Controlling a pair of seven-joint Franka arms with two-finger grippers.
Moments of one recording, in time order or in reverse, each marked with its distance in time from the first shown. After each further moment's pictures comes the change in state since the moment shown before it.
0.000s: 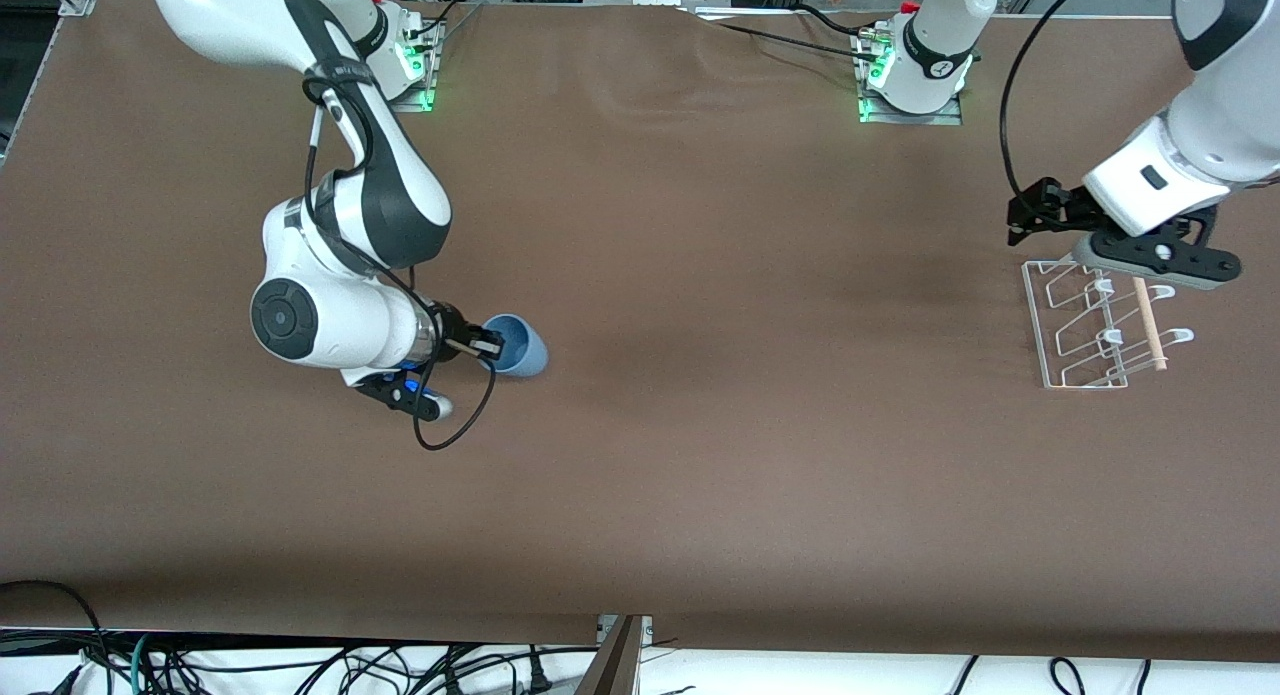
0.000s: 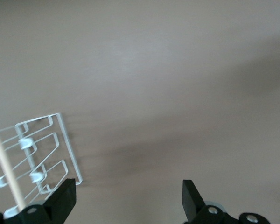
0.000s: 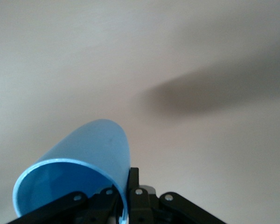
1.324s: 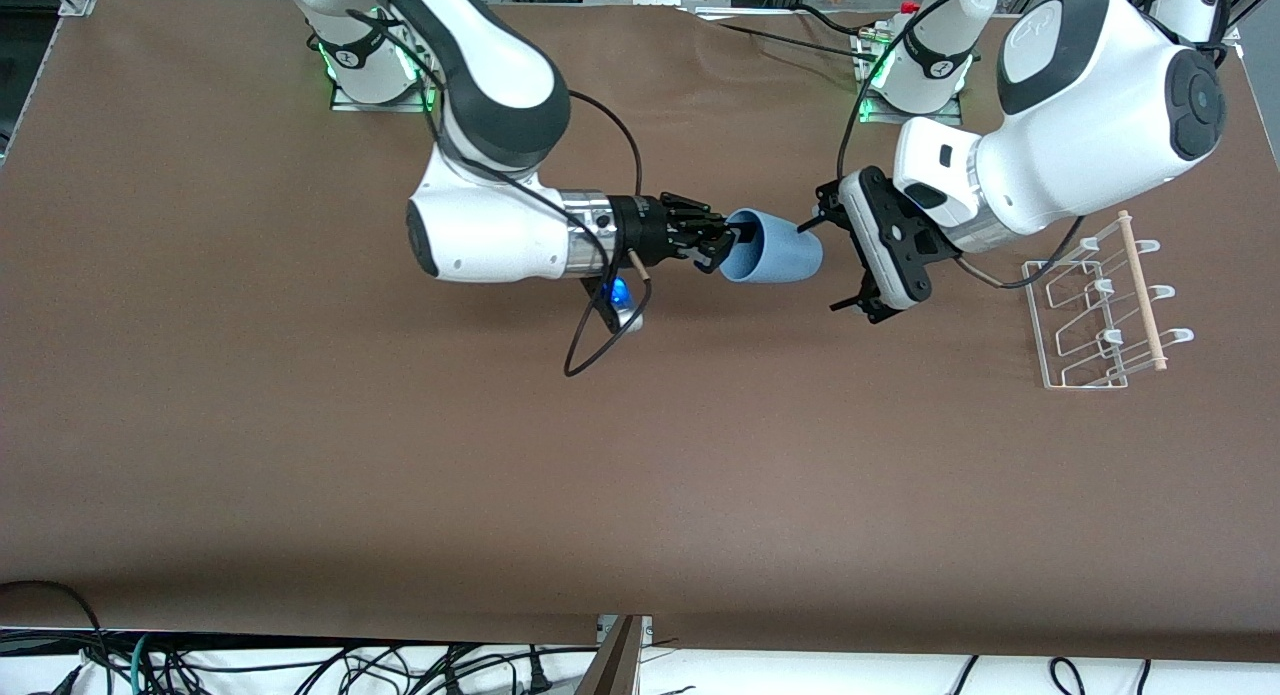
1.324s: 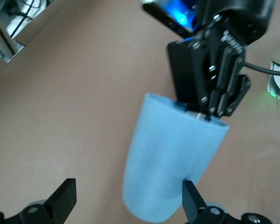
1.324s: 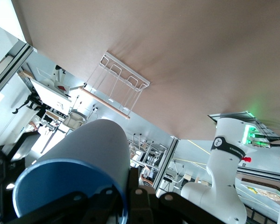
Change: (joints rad) left arm -0.124 0.174 -0.087 0.092 -0.457 0.219 0.769; right arm 0.192 0.034 0.121 0.084 0.763 0.270 0.246
